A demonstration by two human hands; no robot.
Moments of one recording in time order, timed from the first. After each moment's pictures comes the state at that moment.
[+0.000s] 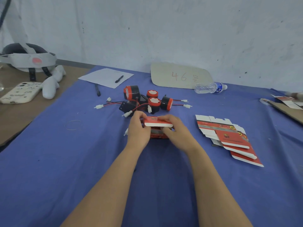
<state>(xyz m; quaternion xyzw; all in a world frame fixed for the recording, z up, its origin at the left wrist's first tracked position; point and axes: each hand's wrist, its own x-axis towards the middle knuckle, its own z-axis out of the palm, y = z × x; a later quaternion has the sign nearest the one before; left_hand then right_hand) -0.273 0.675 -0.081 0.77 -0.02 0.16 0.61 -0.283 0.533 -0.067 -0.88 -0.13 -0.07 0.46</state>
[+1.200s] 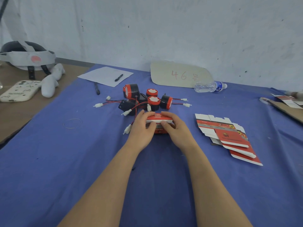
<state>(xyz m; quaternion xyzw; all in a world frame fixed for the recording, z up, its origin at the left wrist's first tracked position) -0.278 0.675 -0.077 0.83 -0.10 0.09 0.54 -0.284 0.535 -0.072 -0.82 -0.09 -0.09 0.56</state>
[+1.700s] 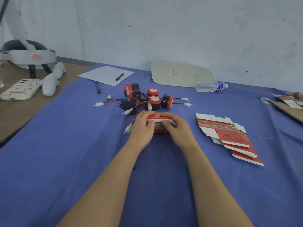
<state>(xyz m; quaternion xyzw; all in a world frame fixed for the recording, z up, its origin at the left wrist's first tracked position) -0.280 0.672 -0.072 0.80 -0.07 0.09 0.58 -0.284 0.538 -0.072 -0.82 -0.08 -0.11 0.56</state>
